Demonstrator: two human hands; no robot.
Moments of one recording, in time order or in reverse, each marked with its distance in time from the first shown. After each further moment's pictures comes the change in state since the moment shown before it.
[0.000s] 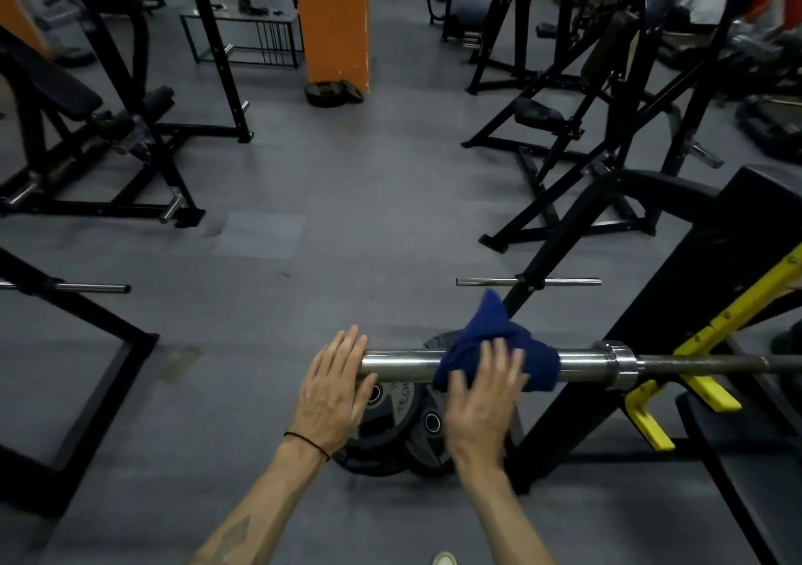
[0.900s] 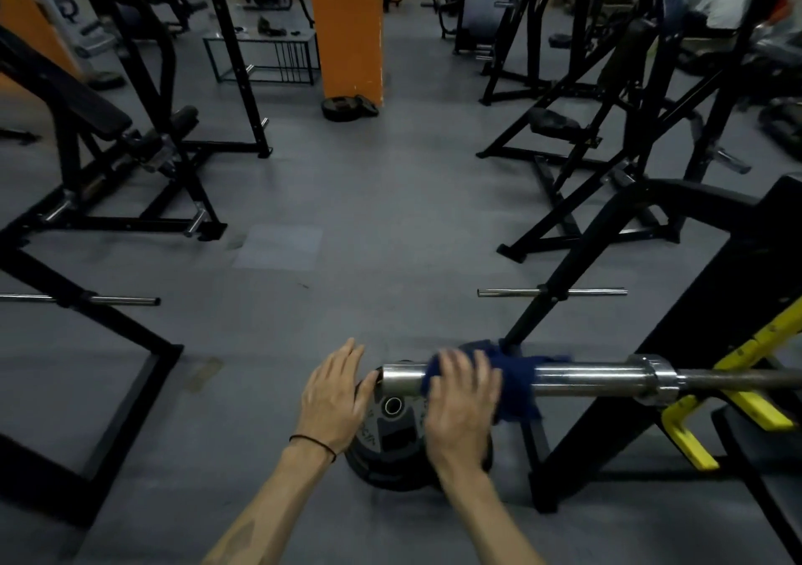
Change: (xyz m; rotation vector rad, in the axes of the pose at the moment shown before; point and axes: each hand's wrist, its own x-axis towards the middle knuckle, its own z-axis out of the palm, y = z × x) left_hand 0.002 -0.036 -0.019 -0.074 -0.165 -0.256; right_hand -0.007 -0.063 0.031 -0.077 -0.084 -0.111
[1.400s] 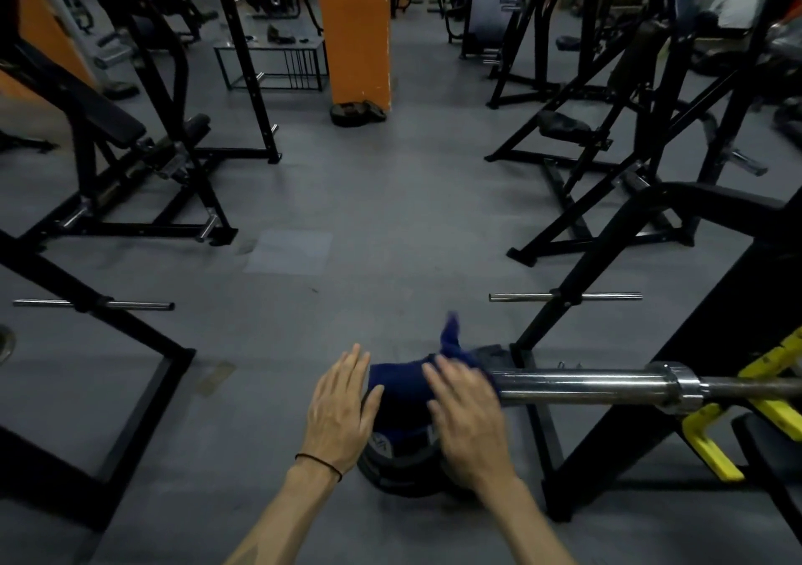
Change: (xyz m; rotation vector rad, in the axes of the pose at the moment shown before) left_hand -0.013 -0.009 -0.009 0.007 0.070 0.055; right_hand 0.001 0.021 0.001 0.057 -0.082 -0.452
